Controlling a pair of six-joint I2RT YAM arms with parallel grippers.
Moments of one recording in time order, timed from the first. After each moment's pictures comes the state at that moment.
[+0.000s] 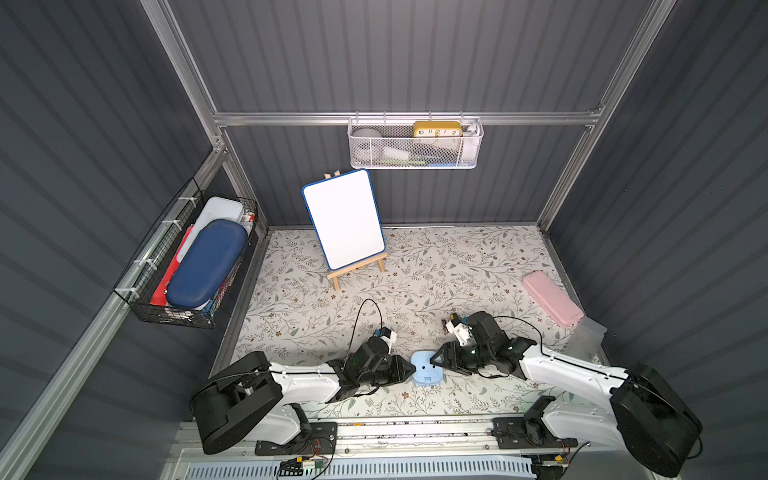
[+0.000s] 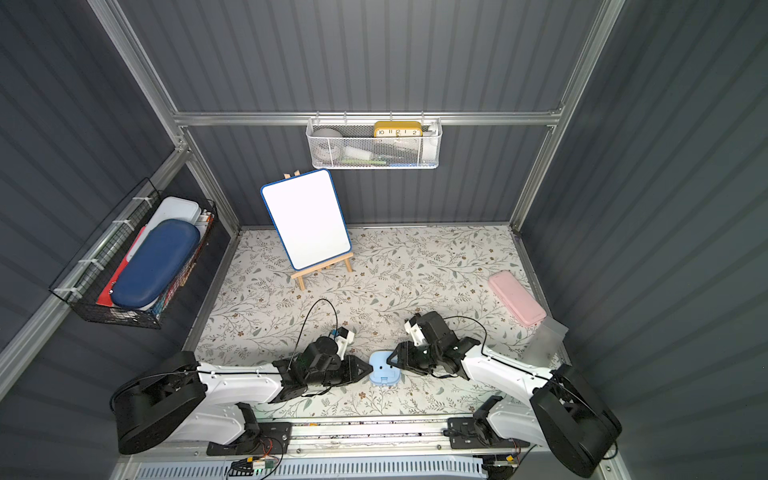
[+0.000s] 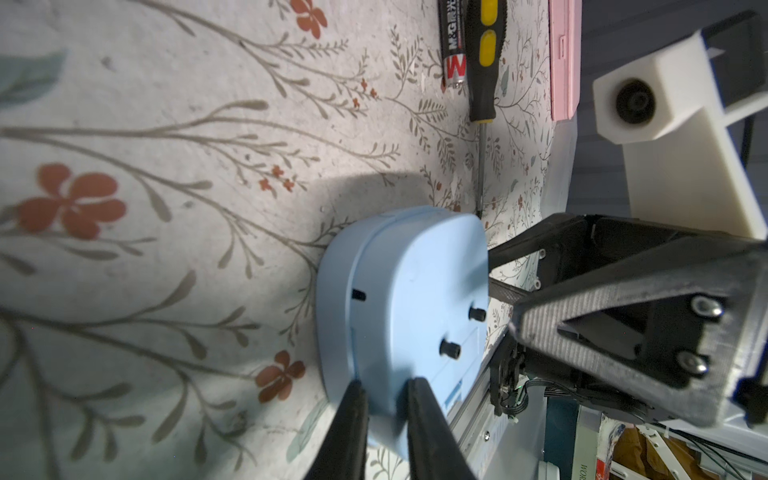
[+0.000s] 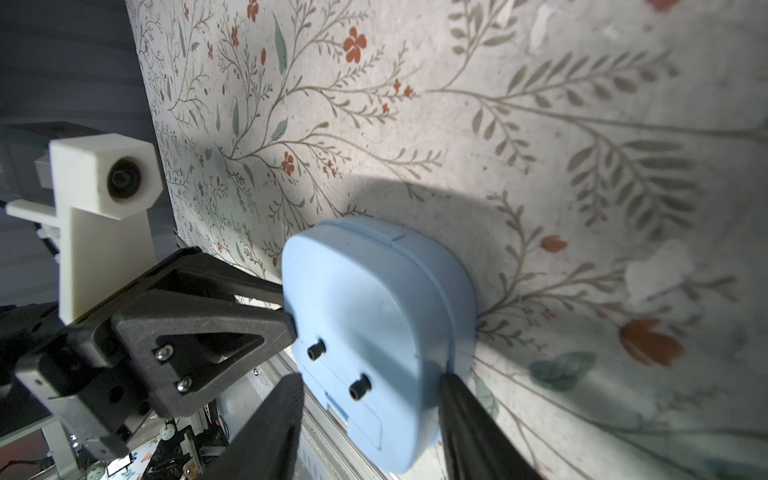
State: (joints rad) left arm -1.00 1.40 0.33 0.41 0.29 -1.07; right arm 0.63 1.21 0.44 -0.16 -0.53 0.84
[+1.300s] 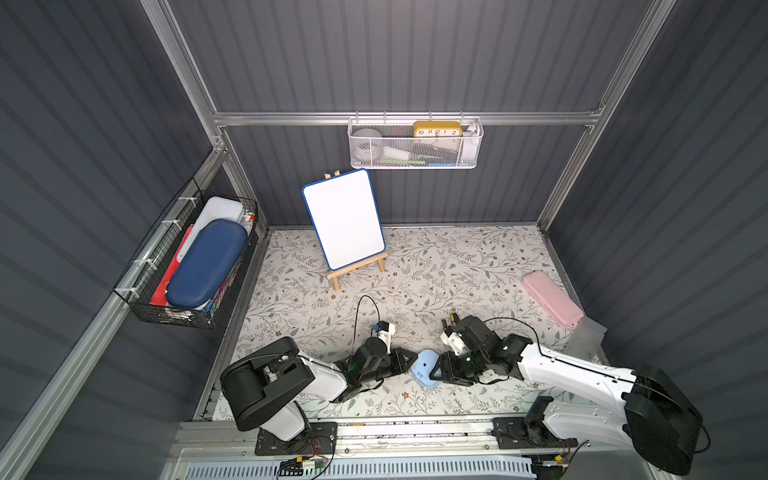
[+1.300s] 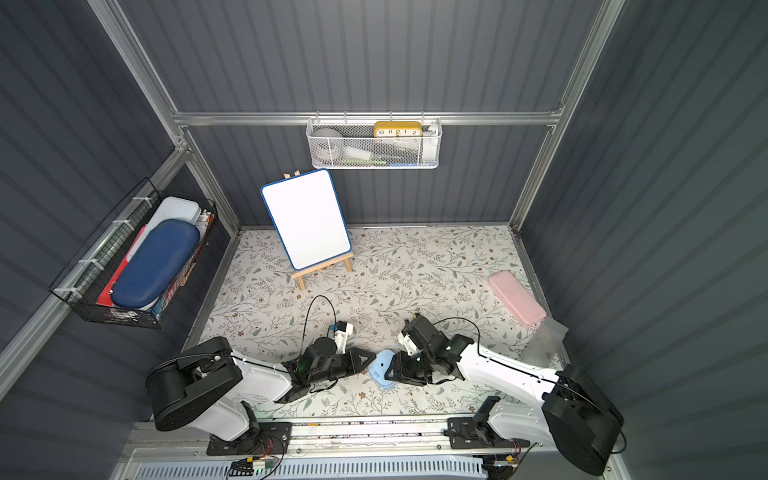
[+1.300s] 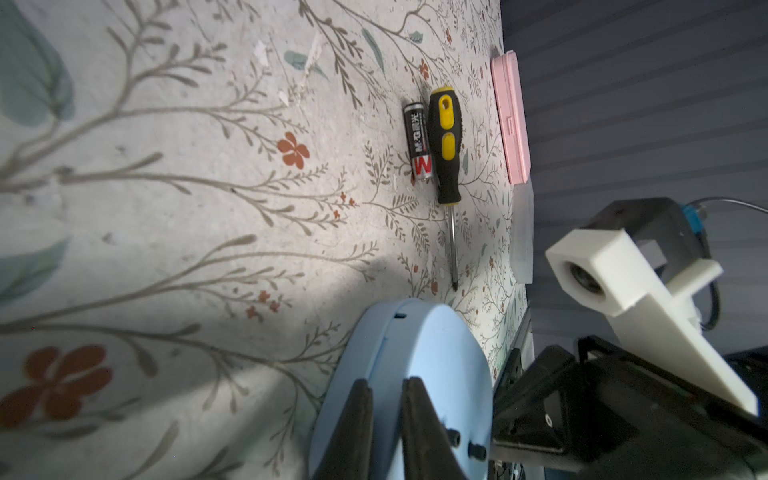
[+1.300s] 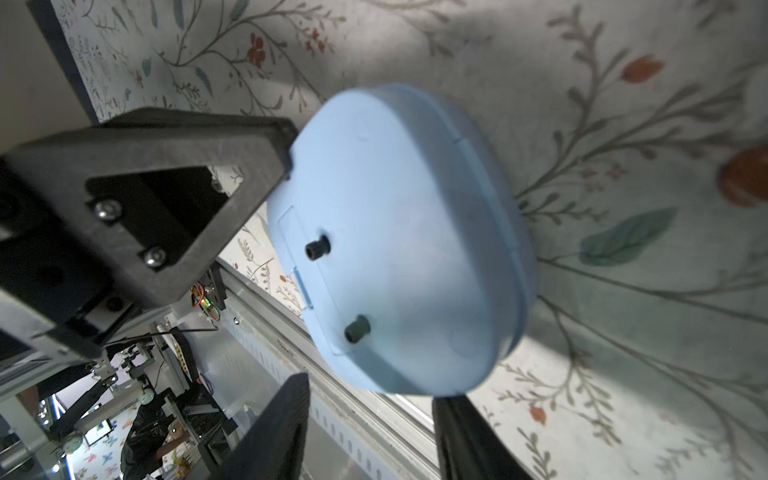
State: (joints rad) left arm -0.98 1.57 0.30 0.77 0.20 -1.08; right arm 0.77 1.18 0.56 -0.43 -0.50 0.86
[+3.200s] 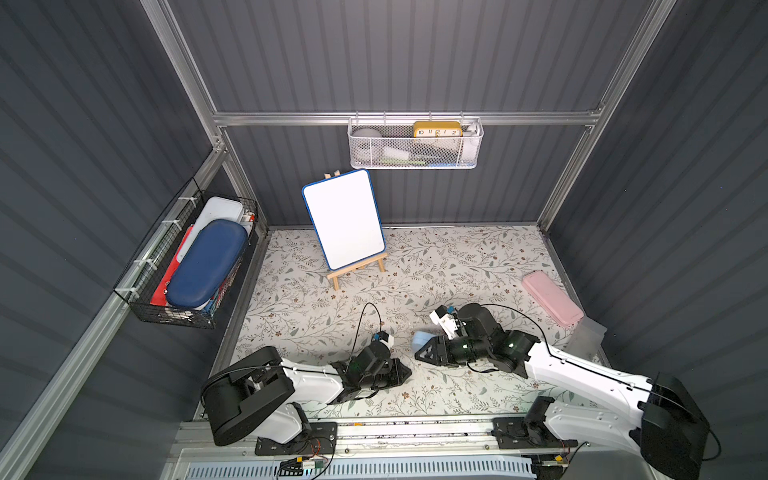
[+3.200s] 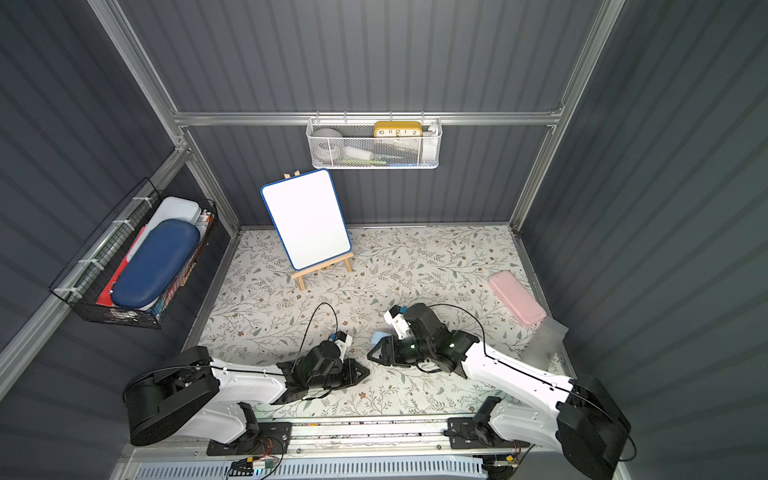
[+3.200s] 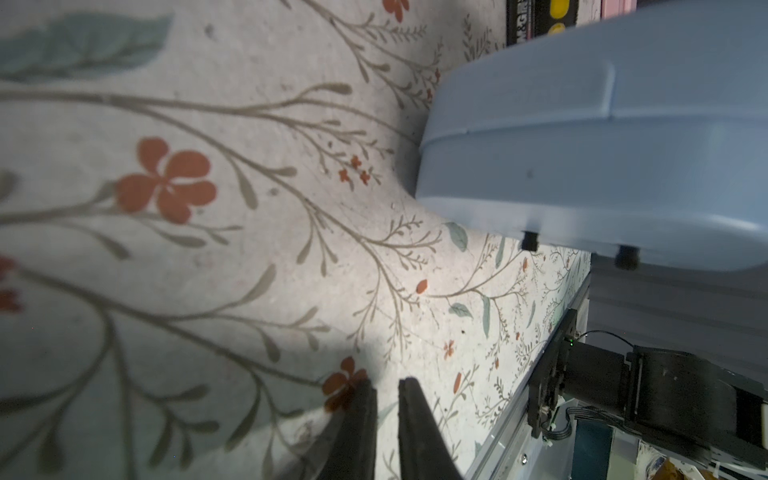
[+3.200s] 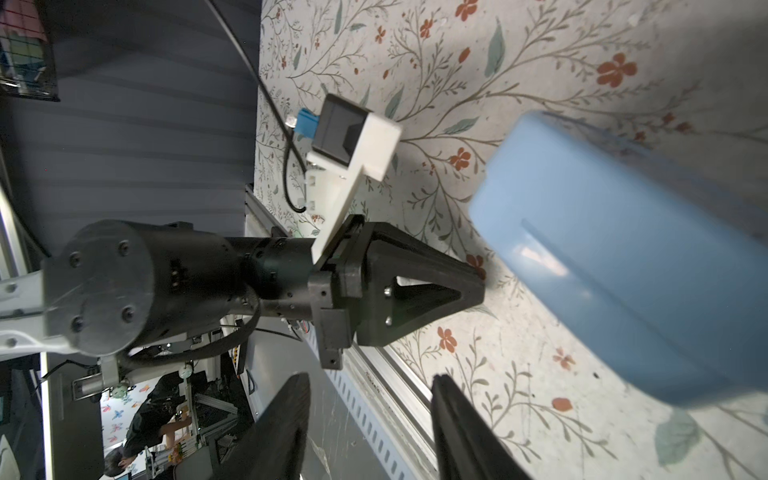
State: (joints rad) left arm -1.02 1.45 0.32 0.41 0.23 -1.08; right arm 0.78 1.10 0.63 -0.25 -0.54 0.86
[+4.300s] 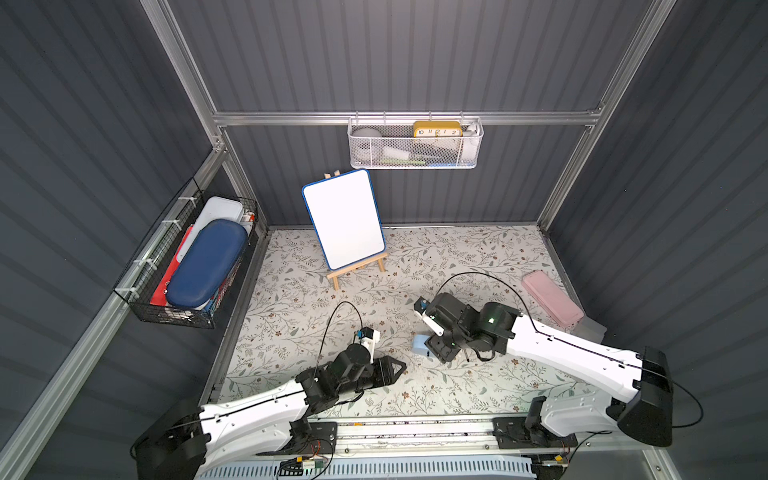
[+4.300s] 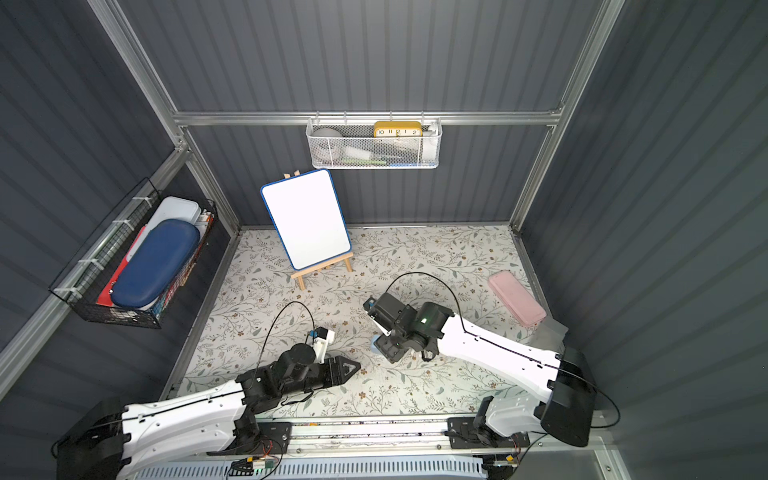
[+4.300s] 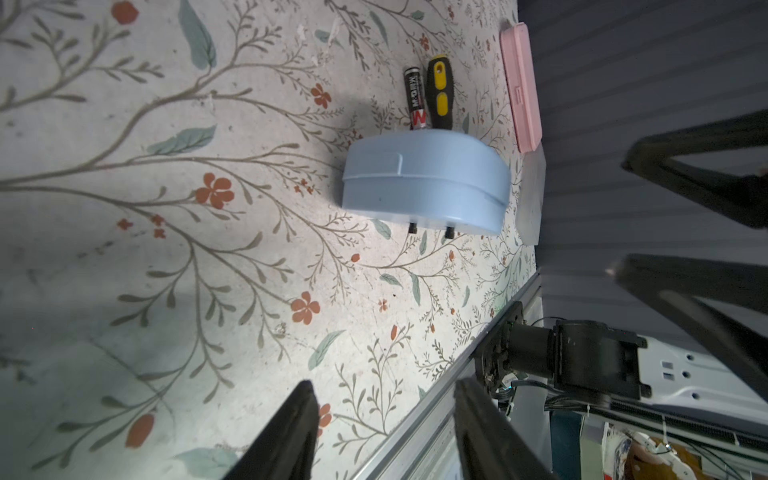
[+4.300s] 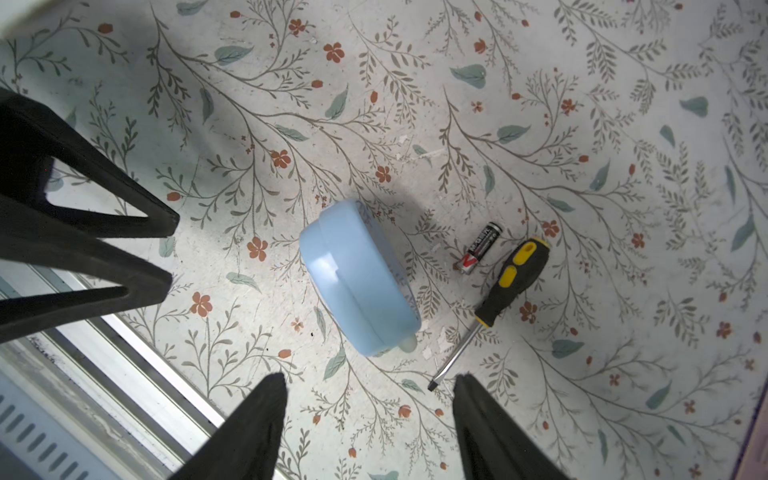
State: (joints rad) left arm -1.02 0.92 0.28 0.07 0.15 -1.05; right arm 0.97 1.36 1.15 -0.93 0.15 0.11
